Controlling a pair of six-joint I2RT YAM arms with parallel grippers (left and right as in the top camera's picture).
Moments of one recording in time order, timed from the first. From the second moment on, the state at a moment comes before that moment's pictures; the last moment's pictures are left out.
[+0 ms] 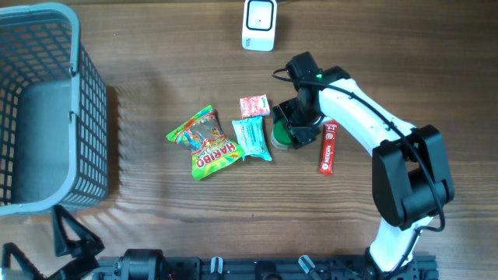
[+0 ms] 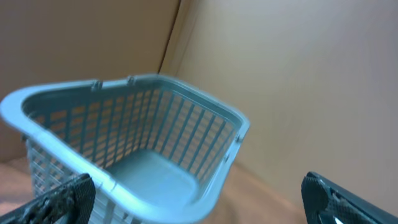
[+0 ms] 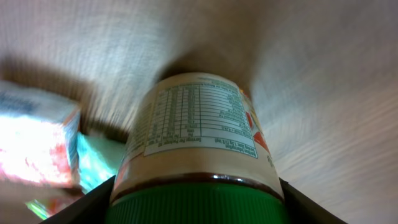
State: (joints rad) left arm -0.04 0.01 0.96 -0.93 -0.58 -0.36; right arm 0.39 1.96 1.40 -0.93 -0.31 1.36
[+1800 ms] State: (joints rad) left arm -0.04 0.01 0.14 -0.26 -0.42 -0.50; right arm 0.33 1.96 1.66 -1.29 -0.05 1.02
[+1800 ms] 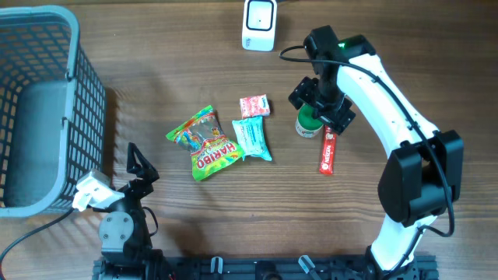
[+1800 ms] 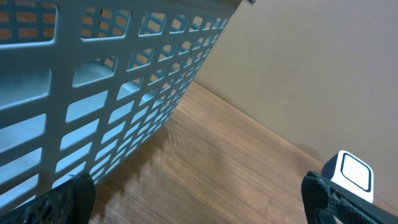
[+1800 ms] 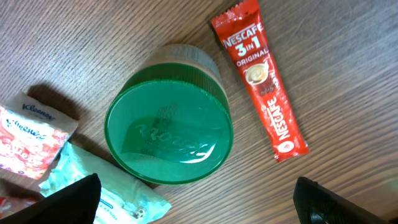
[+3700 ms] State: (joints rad) left arm -0.04 0.01 0.14 -0.31 -0.43 -0.50; right arm 0.33 2.06 1.67 -1.28 -0.14 0.63
